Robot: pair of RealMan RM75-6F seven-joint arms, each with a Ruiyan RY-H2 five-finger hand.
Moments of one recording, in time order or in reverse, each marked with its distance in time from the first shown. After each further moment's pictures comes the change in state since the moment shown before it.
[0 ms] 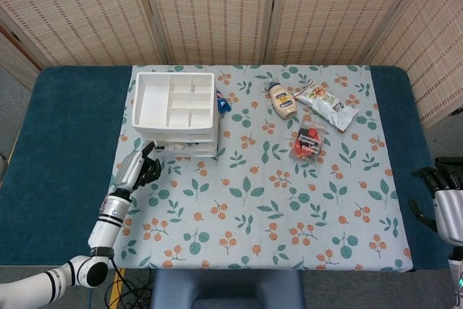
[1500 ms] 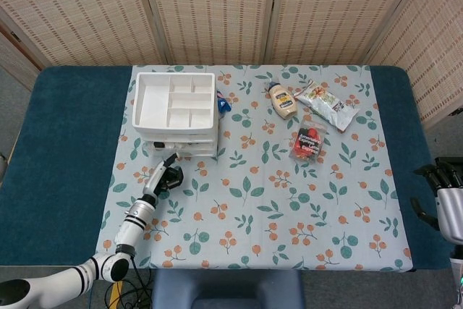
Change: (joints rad) left arm -0.046 -0.200 0.000 0.233 0.043 -0.191 -0.577; right arm 0.004 0.009 0.008 -0.009 0.011 -0.003 -0.010
